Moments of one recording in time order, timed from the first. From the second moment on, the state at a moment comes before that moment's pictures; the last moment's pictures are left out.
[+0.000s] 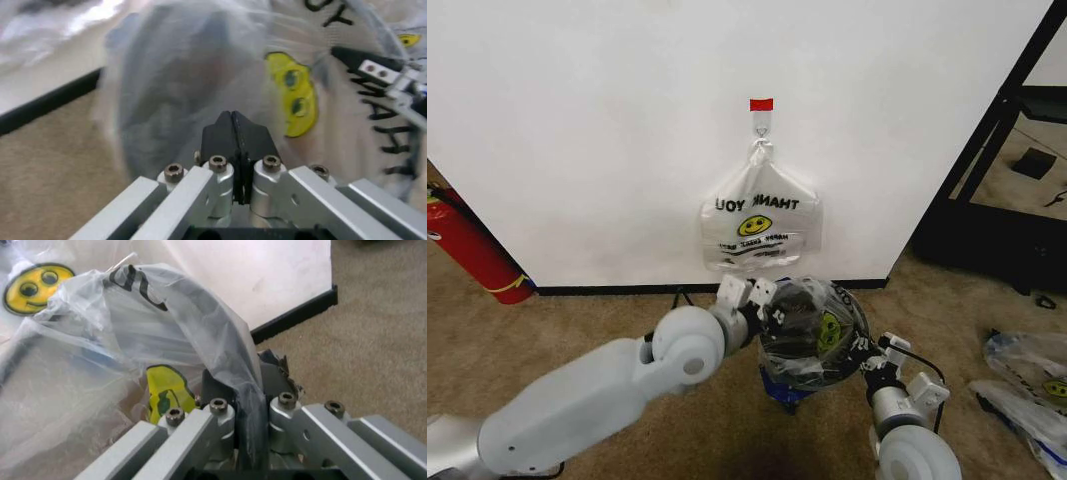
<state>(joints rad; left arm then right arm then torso) 0.46 -0.95 0.51 -2.09 -1.35 0.70 -0.68 -1.55 1.28 0.38 2.15 0.69 -0.13 0.46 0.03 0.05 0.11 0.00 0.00</state>
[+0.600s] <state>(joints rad) 0.35 -1.19 0.67 -1.87 -1.41 0.70 -0.78 -1.56 1.29 0.37 2.15 0.62 -0.11 0.45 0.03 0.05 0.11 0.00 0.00</state>
